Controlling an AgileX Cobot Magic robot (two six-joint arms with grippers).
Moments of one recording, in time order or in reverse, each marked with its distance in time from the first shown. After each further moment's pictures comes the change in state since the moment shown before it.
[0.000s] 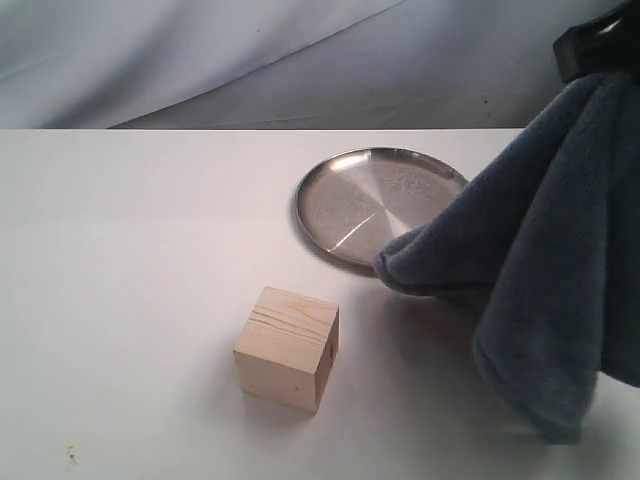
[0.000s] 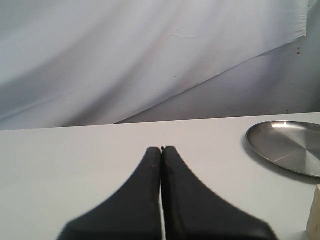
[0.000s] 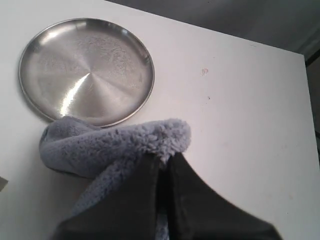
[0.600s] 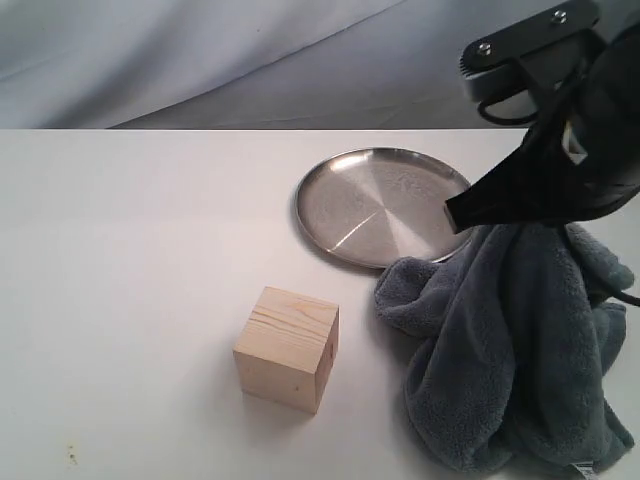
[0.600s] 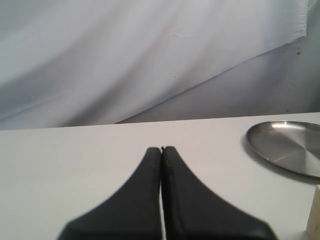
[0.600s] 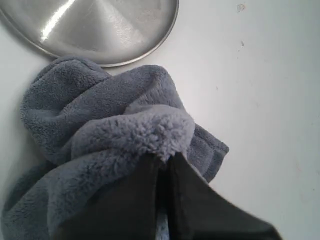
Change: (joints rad) left arm 0.000 0.000 0.000 0.000 0.000 0.000; right arm 0.000 0.213 0.185 0.022 -0.125 0.052
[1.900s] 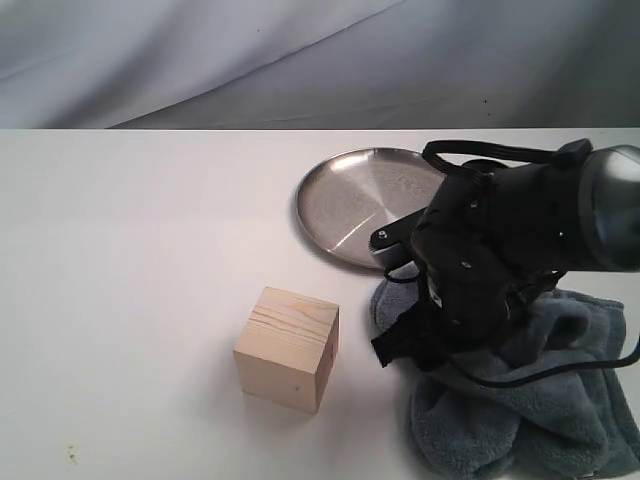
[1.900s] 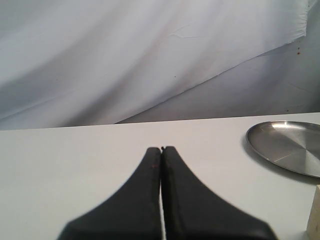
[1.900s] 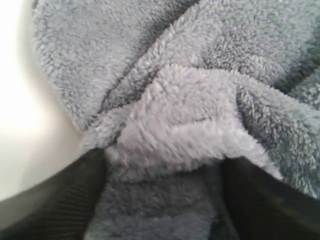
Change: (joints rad) left arm 0.000 0.000 0.000 0.000 0.000 0.000; right arm 0.000 0.408 0.122 0.156 -0.248 0.018
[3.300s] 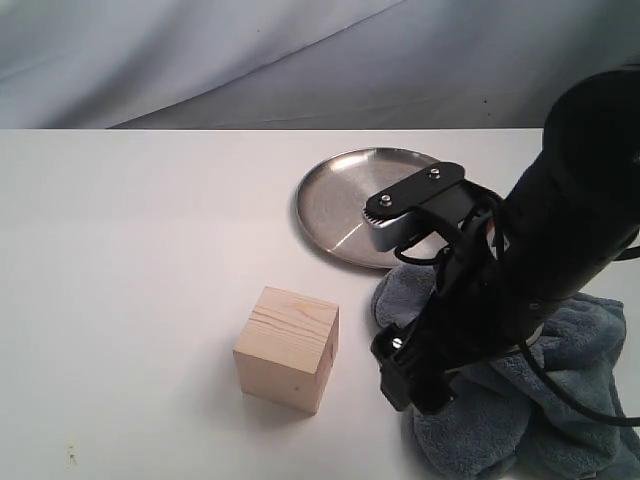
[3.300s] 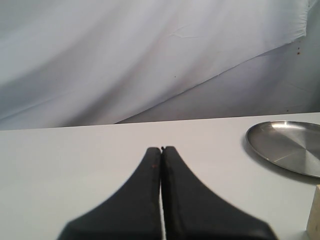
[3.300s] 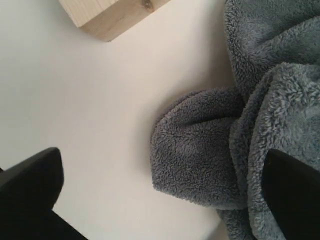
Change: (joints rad) left arm 0.000 0.000 0.000 0.000 0.000 0.000; right arm 0.000 -0.350 0.000 0.470 0.152 -0.622
